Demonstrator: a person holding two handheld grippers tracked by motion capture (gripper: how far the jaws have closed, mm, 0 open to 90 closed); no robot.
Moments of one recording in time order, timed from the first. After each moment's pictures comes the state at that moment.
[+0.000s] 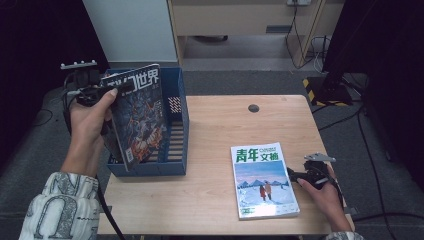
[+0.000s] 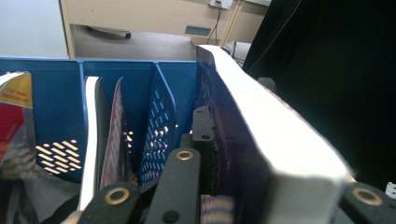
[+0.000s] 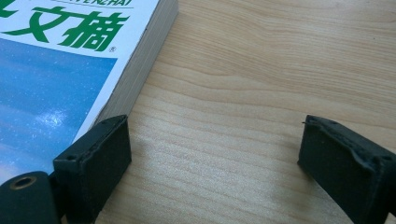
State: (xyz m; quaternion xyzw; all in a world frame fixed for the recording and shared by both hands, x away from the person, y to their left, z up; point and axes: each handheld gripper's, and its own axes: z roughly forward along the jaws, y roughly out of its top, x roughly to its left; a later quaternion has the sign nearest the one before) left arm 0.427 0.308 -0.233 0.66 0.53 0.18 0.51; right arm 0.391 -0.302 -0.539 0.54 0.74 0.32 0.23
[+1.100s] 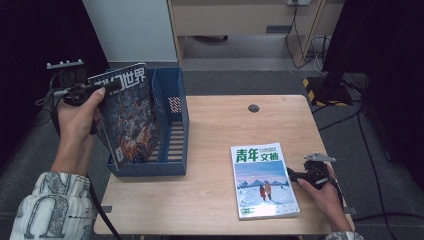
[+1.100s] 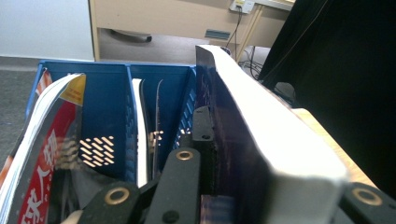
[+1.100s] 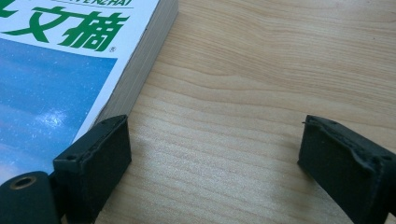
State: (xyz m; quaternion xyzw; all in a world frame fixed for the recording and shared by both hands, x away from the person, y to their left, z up) left arm 0.425 0.331 -0.231 0.64 0.55 0.21 0.49; right arm 0.391 -0.302 -0.539 0.54 0.74 0.32 0.23
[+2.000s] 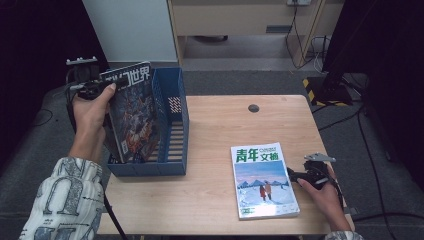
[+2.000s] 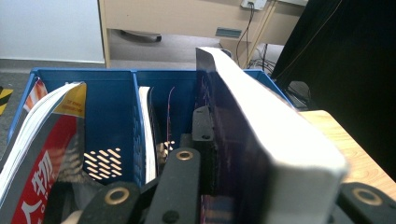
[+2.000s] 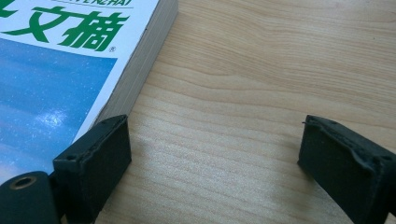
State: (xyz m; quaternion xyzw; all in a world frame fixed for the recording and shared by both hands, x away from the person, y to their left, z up) left arm 0.460 0.323 -0.246 0.65 0.55 0.22 0.48; right arm 0.391 -0.302 -0.539 0.54 0.74 0.32 0.23
